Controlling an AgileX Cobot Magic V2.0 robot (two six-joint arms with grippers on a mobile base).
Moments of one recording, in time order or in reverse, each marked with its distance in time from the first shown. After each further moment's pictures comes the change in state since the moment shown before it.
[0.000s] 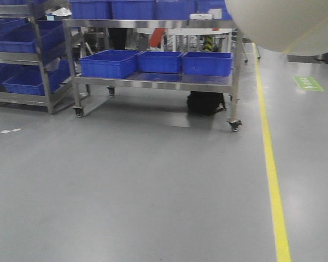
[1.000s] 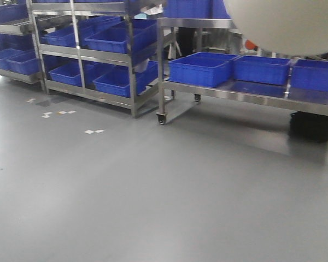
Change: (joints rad) left arm 0.000 0.000 0.000 0.000 0.000 0.000; right arm 0.000 0.000 0.000 0.000 0.000 0.000
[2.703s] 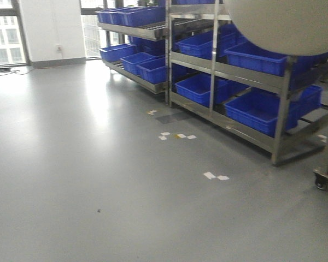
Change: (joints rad) left arm 0.000 0.000 0.000 0.000 0.000 0.000; right arm 0.000 0.000 0.000 0.000 -0.002 -0.001
